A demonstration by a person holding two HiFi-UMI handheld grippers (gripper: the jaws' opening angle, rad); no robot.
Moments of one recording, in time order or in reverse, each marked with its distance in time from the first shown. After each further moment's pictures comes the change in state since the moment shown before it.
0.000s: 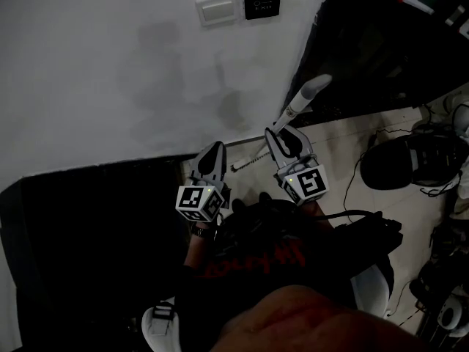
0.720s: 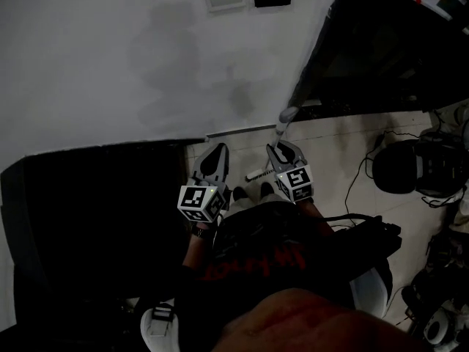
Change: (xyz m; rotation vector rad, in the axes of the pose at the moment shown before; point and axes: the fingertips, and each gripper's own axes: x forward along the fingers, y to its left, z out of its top) left arm -0.022 -0.005 -0.033 0.020 0.096 0.082; right arm -0.028 0.003 -0.181 0.039 0.430 0.070
